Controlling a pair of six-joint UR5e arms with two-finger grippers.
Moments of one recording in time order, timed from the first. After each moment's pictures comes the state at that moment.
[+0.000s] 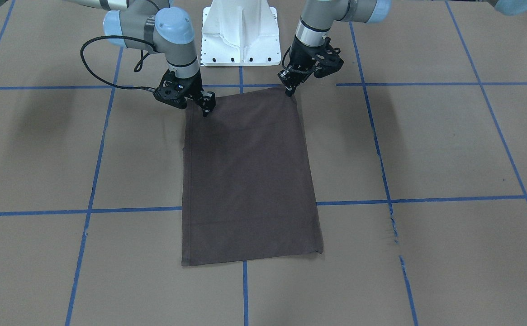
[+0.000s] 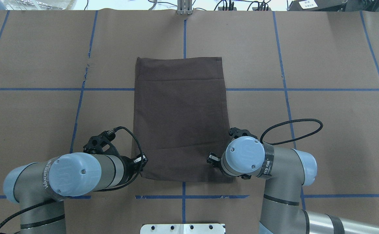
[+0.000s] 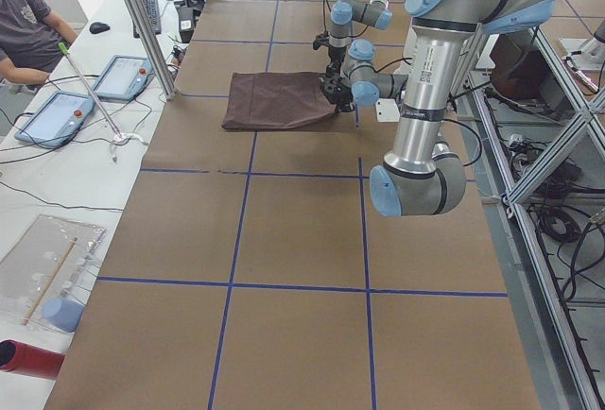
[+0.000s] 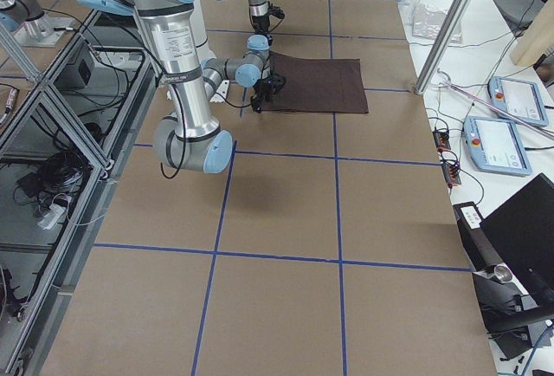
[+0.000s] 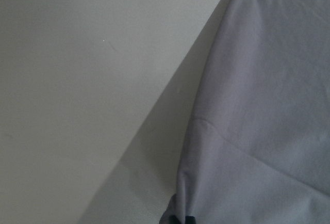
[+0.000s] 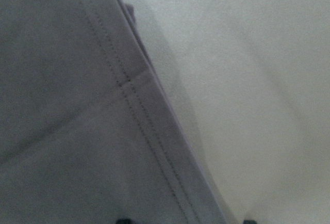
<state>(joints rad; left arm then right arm) -0.27 -1.90 -2.01 -1.80 -1.60 -2.00 0.30 -1.14 1.81 -1.50 1.74 1.79</state>
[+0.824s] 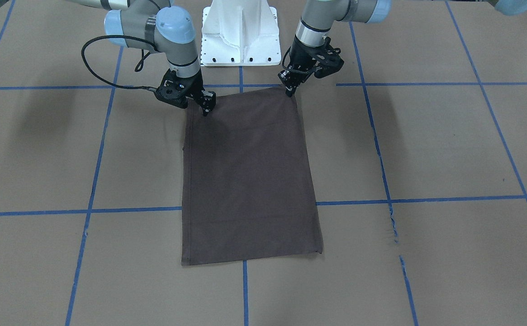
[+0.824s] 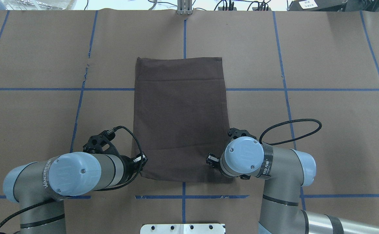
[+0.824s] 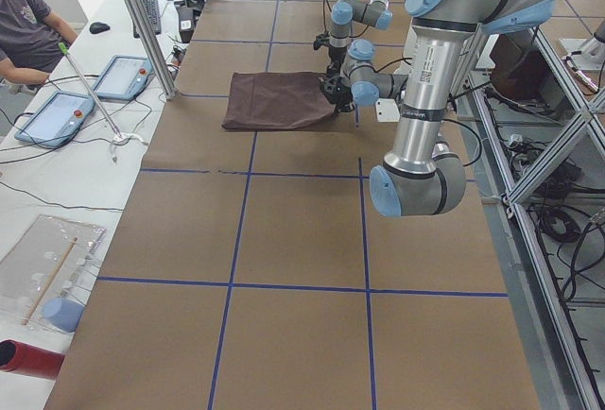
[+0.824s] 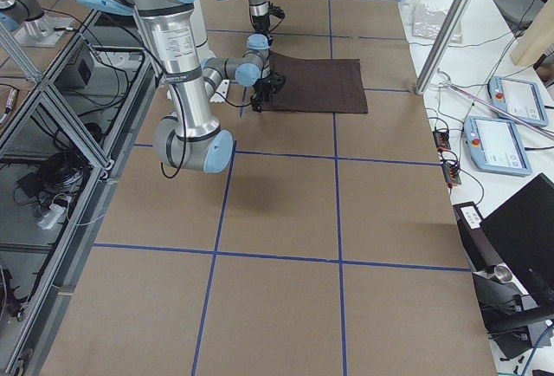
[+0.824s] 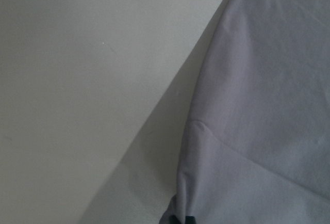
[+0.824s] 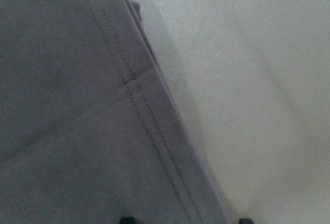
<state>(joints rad) -0.27 -1.90 -2.01 -1.80 -1.60 -2.00 0.30 -1.14 1.81 -1.50 1.74 1.79</state>
